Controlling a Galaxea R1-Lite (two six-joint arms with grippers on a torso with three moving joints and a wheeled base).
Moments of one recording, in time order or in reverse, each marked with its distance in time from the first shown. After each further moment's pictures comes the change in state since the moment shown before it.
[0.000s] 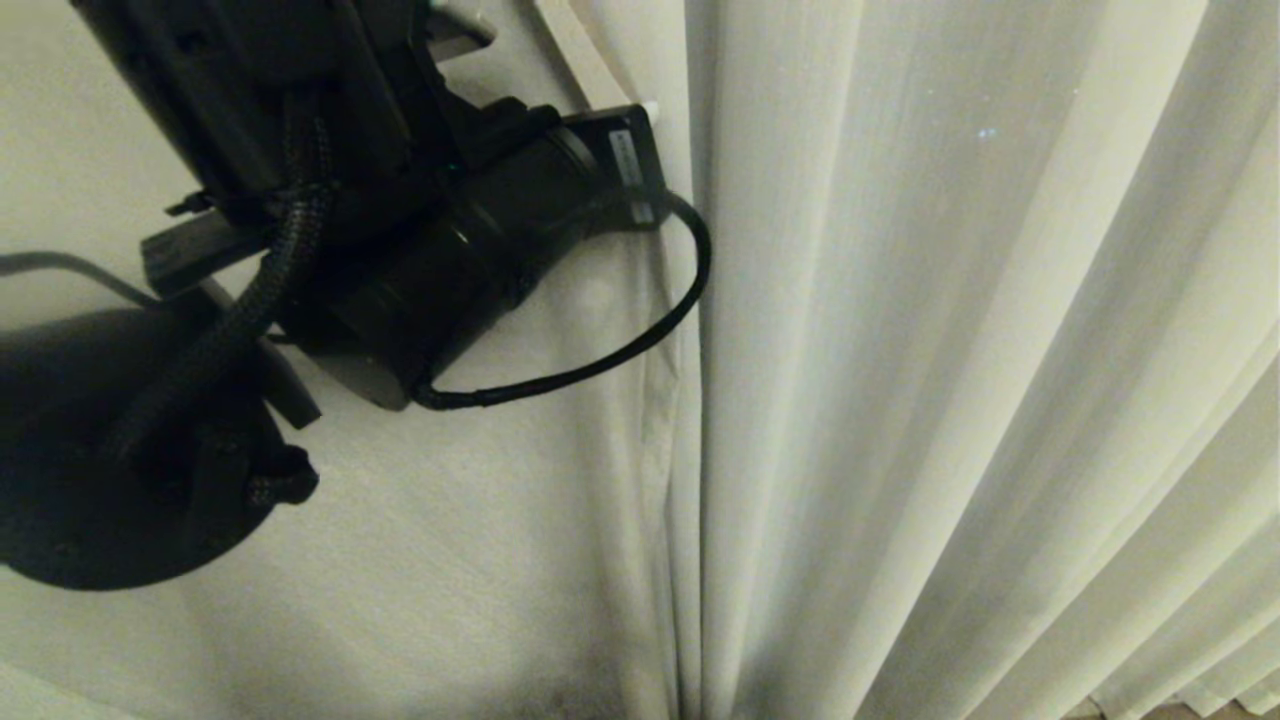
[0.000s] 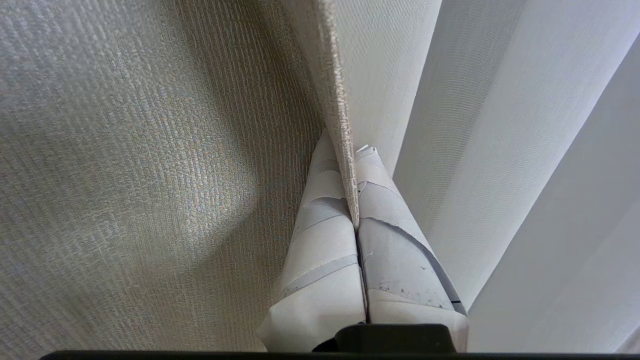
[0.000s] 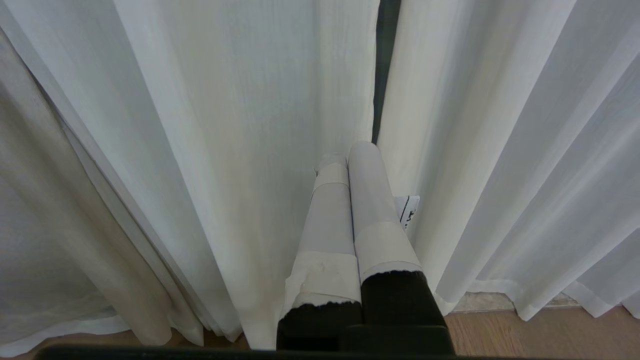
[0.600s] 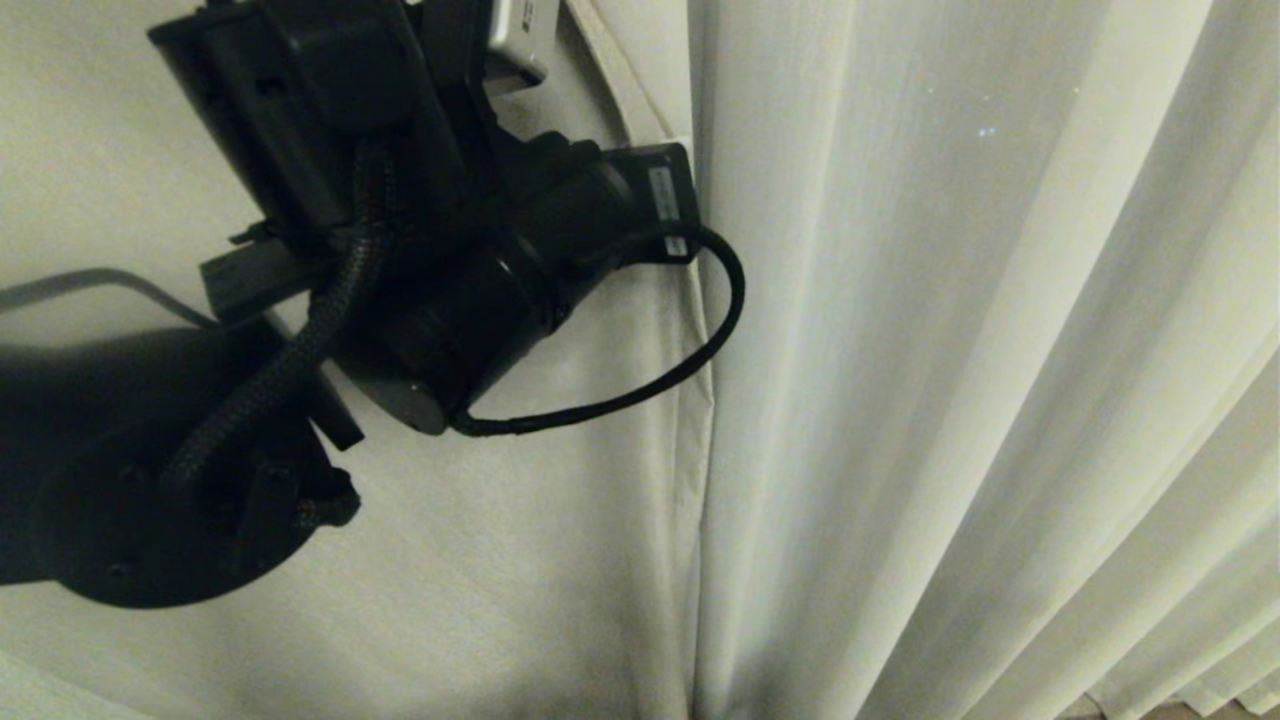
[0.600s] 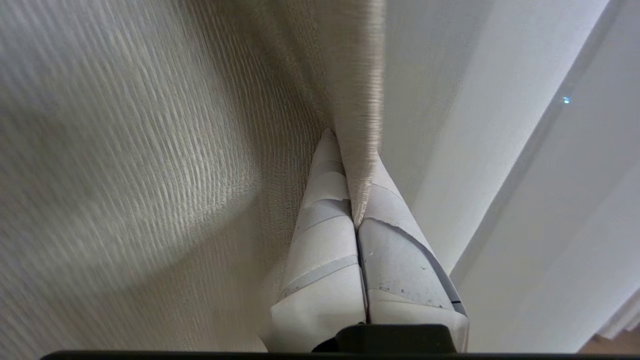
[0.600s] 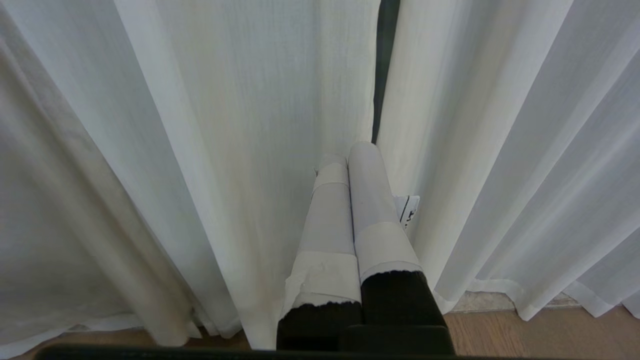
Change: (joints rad) left arm -0.026 0.021 0.004 -0.010 0.004 -0.006; right arm 0.000 0.000 0.000 0.000 0.001 0.000
